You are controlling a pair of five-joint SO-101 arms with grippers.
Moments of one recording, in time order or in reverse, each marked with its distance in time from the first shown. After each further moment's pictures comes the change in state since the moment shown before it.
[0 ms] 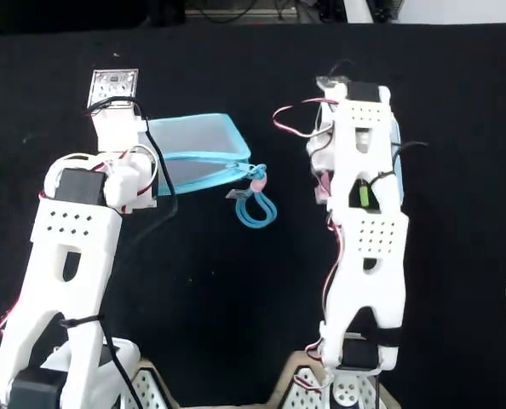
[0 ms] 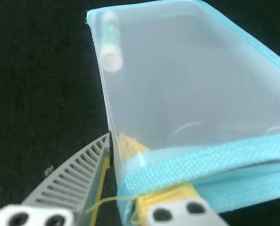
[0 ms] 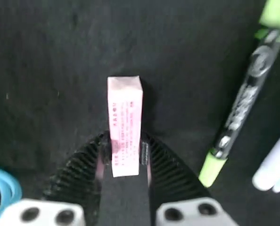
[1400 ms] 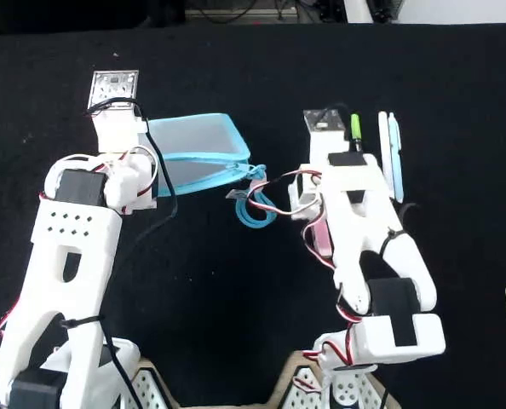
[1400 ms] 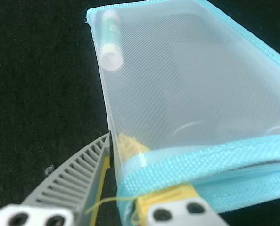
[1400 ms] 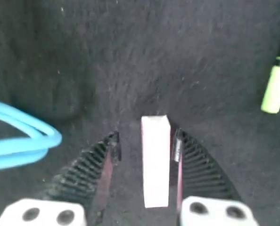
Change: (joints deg) left arm 0.0 0.0 0.5 0.0 0.0; right arm -6.8 -54.7 77.3 -39.1 -8.8
